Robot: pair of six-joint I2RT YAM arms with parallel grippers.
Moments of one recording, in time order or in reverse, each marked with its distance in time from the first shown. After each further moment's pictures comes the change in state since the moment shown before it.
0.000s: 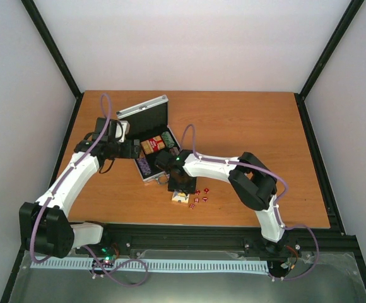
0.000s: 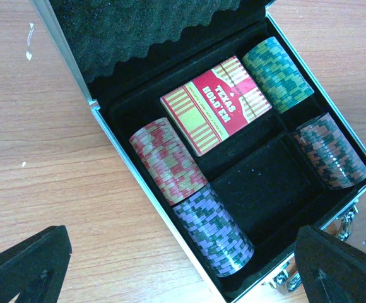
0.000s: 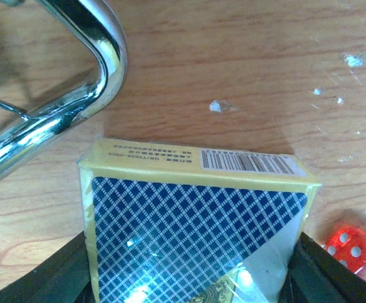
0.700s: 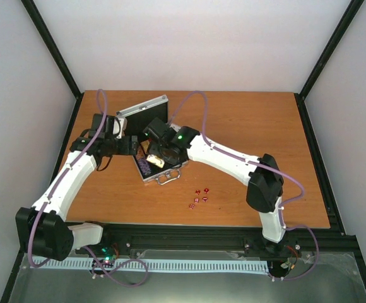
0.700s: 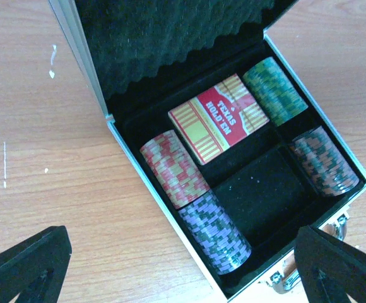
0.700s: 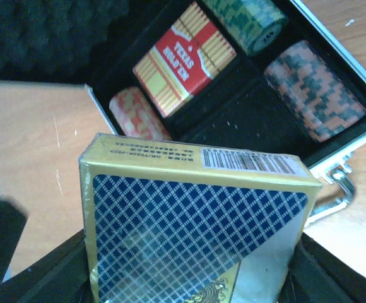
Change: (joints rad) left arm 0.000 -0.019 0.059 -0.062 -0.026 0.001; right arm -0.002 -0.090 0.372 0.029 0.139 0.086
